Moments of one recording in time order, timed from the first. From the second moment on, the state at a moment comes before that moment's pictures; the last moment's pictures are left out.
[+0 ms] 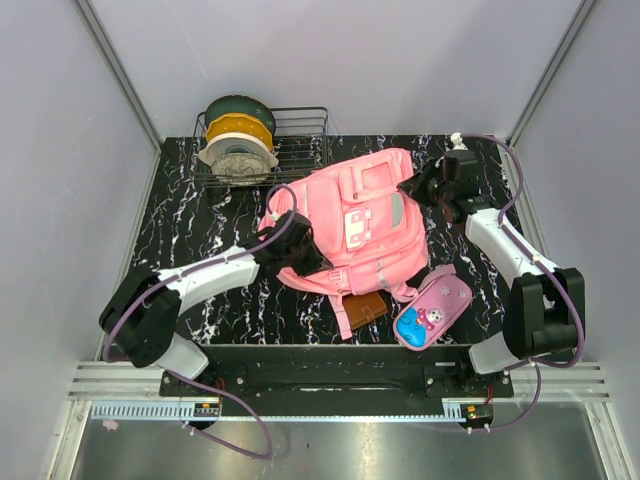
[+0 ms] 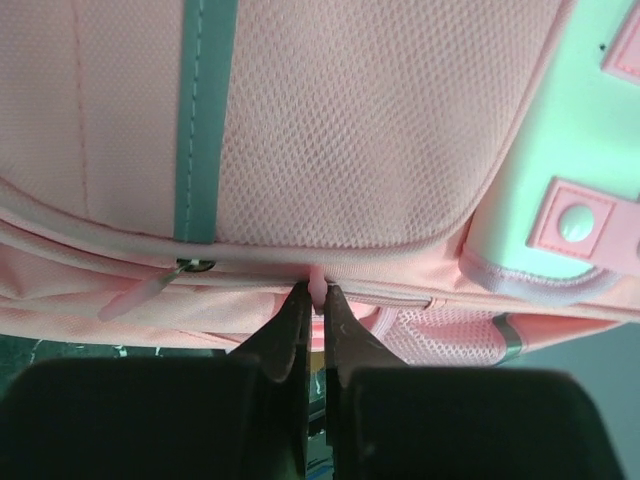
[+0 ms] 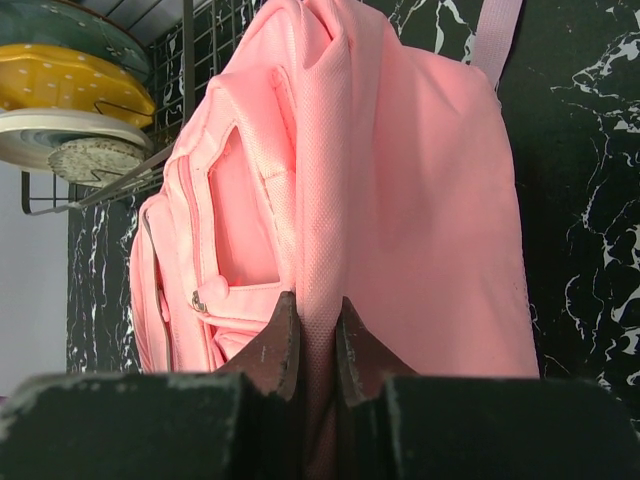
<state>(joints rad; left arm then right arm) -0.72 1.51 0.91 -0.24 0.06 -1.13 0.18 1.50 1.11 -0.10 -0.20 0.65</state>
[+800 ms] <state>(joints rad) -0.72 0.99 0.61 -0.27 -0.38 -0.90 0.12 1.57 1.19 -0.21 -0.31 0.67</state>
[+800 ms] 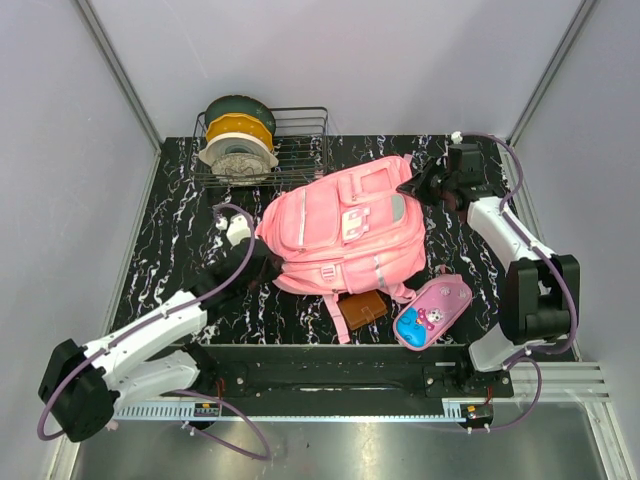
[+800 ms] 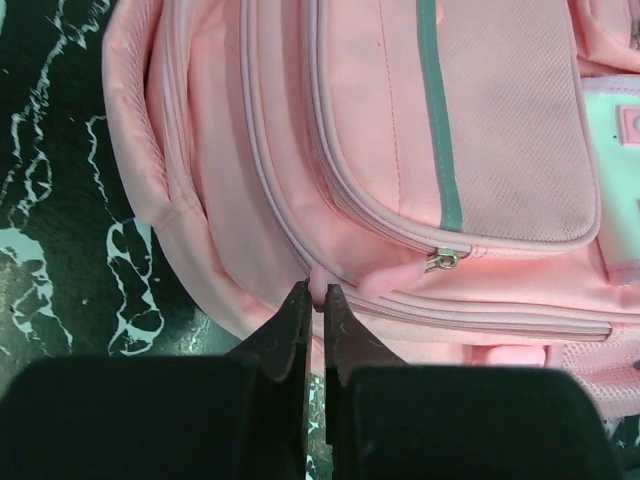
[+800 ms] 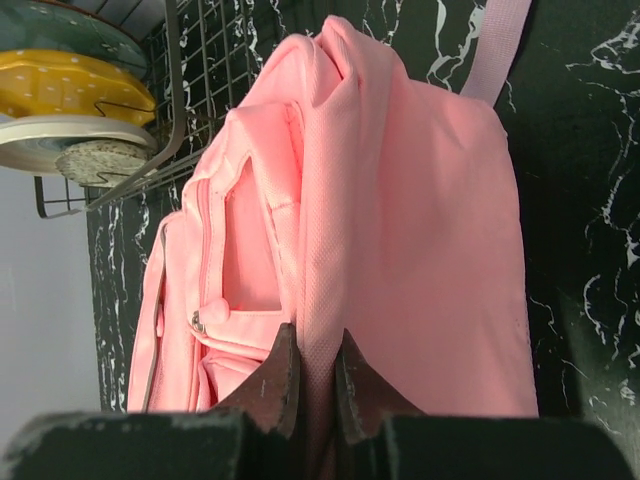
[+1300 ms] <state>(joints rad) -0.74 0.99 0.76 -0.35 -0.39 -0.63 0.05 1.56 1.41 -0.39 -0.36 0.60</state>
